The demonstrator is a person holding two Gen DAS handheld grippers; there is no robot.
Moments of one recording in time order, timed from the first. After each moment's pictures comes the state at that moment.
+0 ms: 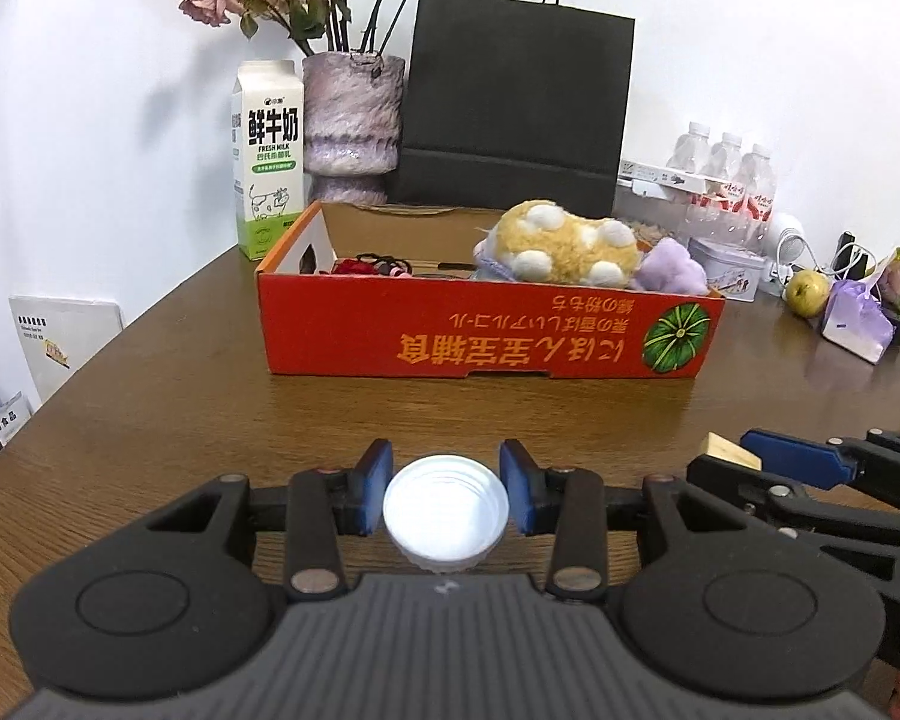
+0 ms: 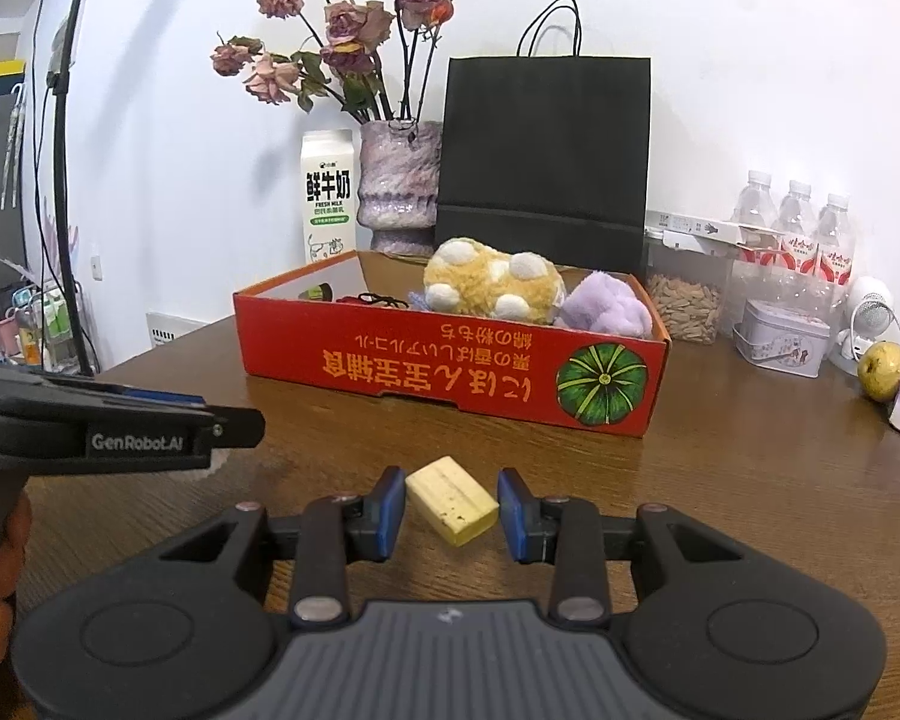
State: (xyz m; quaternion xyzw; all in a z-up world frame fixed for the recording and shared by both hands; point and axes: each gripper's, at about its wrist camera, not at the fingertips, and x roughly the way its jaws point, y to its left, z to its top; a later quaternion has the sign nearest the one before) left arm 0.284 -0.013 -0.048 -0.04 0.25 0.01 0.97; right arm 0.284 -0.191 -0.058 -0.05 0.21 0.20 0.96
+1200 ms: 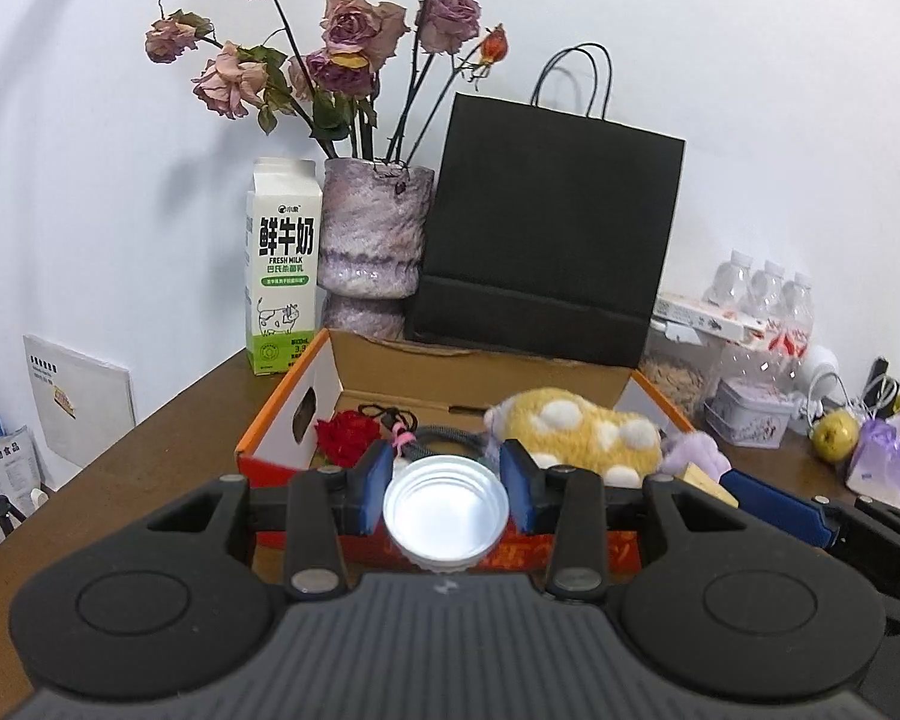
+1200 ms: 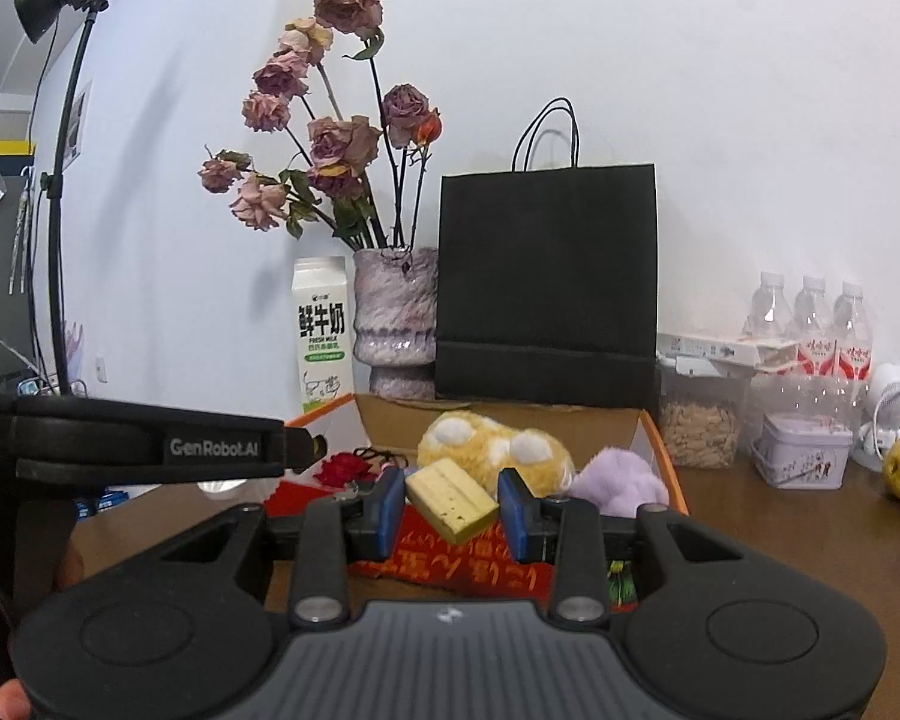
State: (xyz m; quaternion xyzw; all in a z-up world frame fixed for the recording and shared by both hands) left arm 0.343 -0.015 0.008 -0.08 0.17 0.05 0.98; right arm 0.339 -0.182 -0.012 -0.01 0.11 0.21 0.97
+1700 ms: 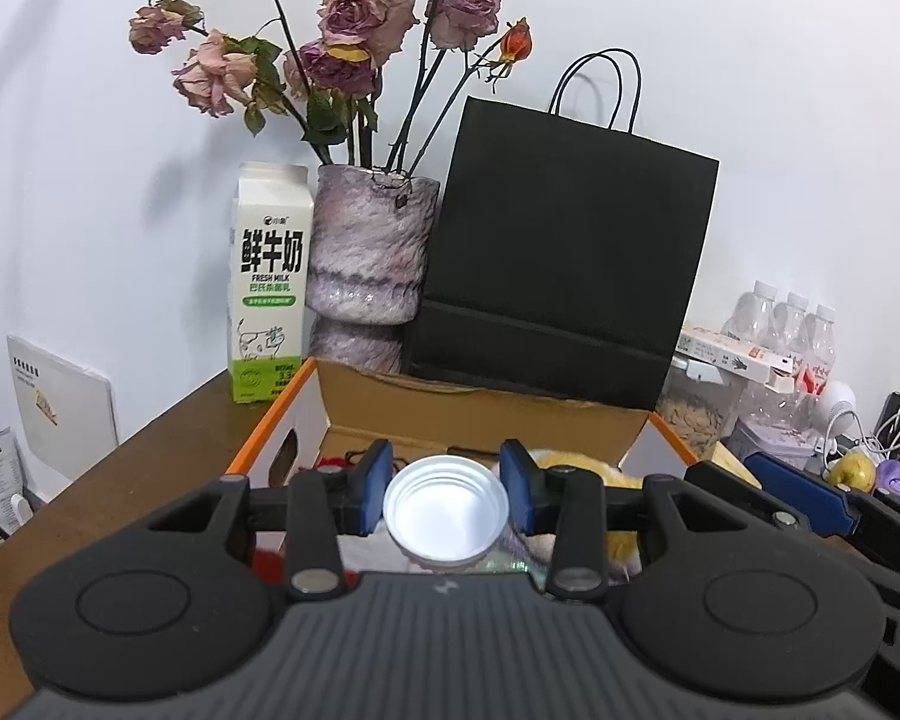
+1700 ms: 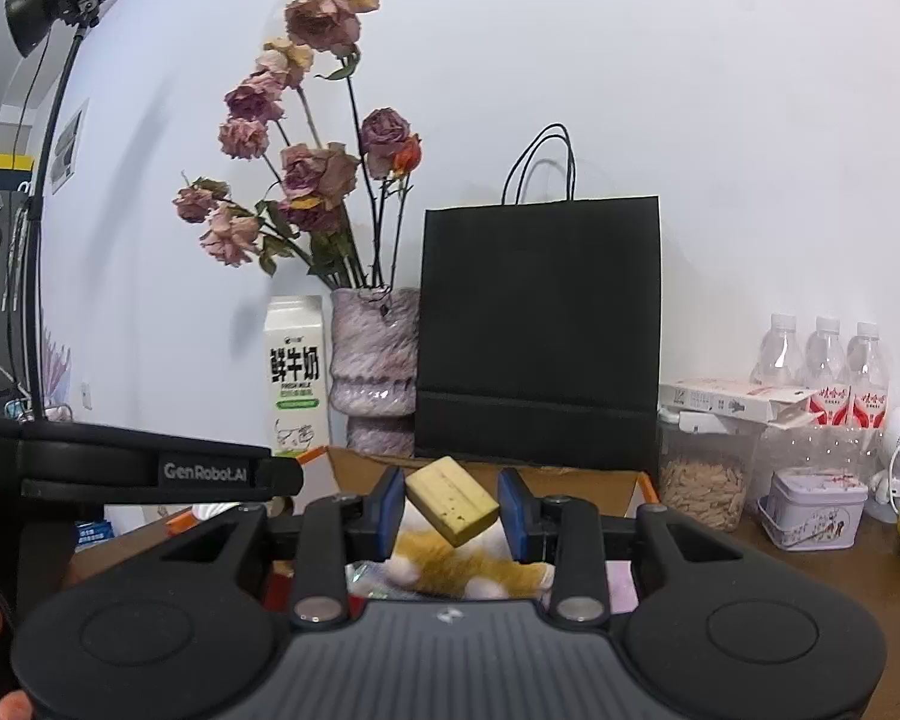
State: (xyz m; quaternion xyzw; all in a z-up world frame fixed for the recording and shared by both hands) left arm 0.396 -0.004 0.013 -0.09 0.16 0.05 0.98; right arm 0.391 -0.180 0.000 -0.01 0.08 0.21 0.98
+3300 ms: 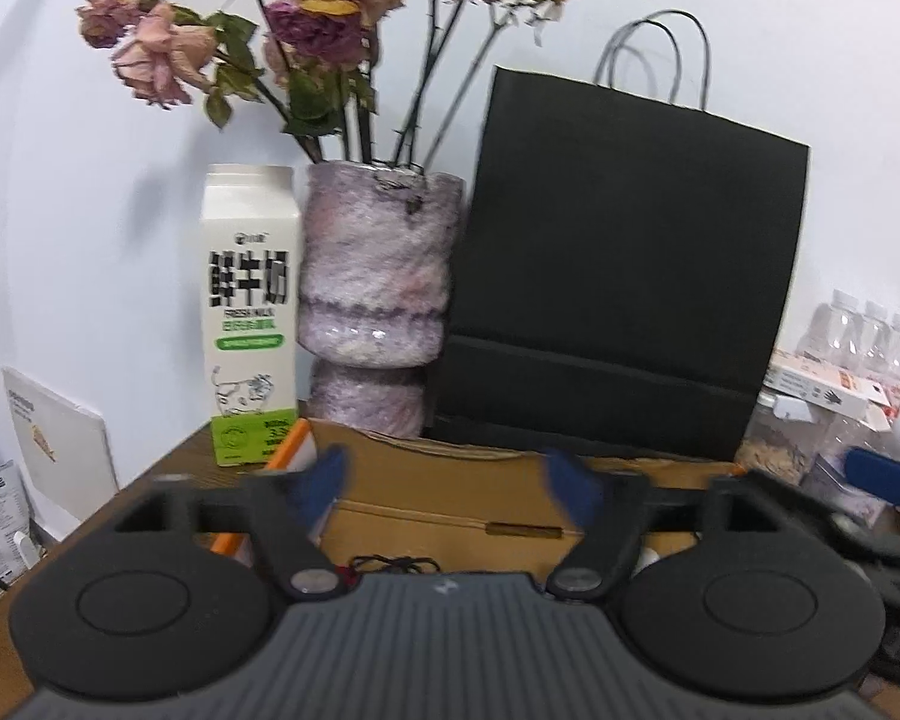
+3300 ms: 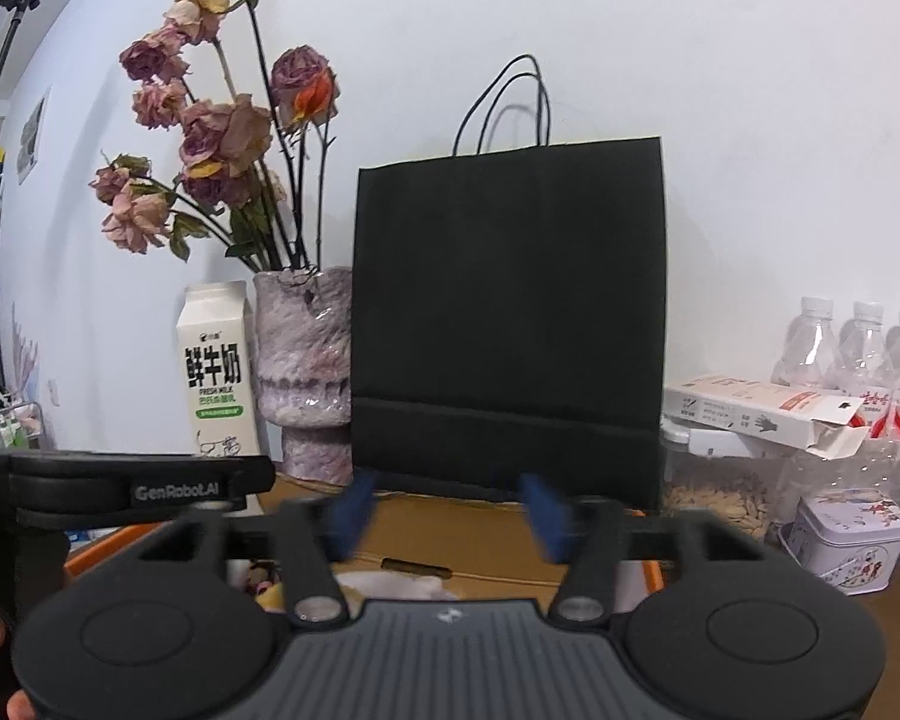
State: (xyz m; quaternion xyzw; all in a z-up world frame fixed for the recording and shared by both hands) left arm 0.495 0.015 0.008 -0.08 0.15 0.08 0.98; right arm 0.500 -0.171 0.003 -0.01 0.10 0.19 0.98
